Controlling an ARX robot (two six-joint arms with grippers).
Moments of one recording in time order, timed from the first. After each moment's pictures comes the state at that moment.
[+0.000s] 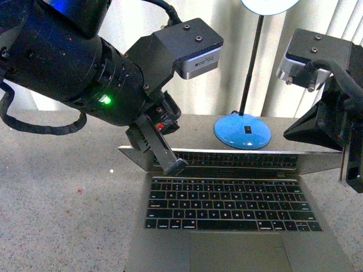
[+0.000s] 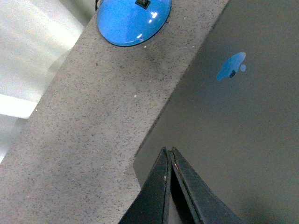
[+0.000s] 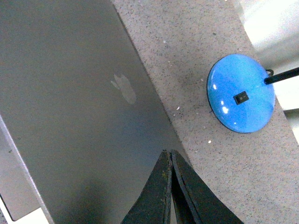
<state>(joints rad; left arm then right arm) -0.45 1.74 1.08 -0.02 0.14 0.64 0.15 1.65 0.97 -0.18 -0.38 -0.94</state>
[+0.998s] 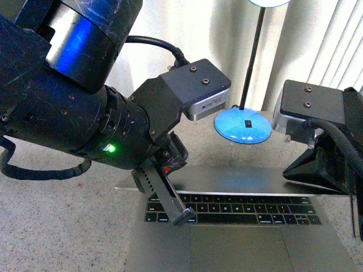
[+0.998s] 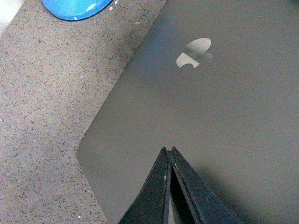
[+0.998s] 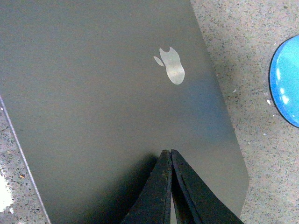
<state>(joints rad) -0.49 1.76 0.95 0.04 0.19 0.58 0.17 1.68 0.87 -0.20 -0.38 -1.03</state>
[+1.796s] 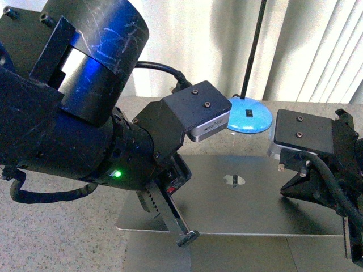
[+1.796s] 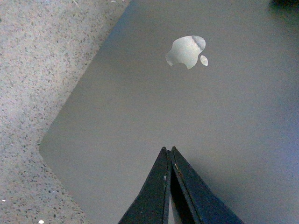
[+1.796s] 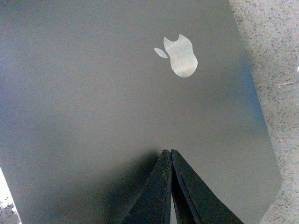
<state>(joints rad) -0.51 1.82 0.89 0.13 0.20 0.54 0.17 1.76 0.80 -0.11 -0.38 -1.05</state>
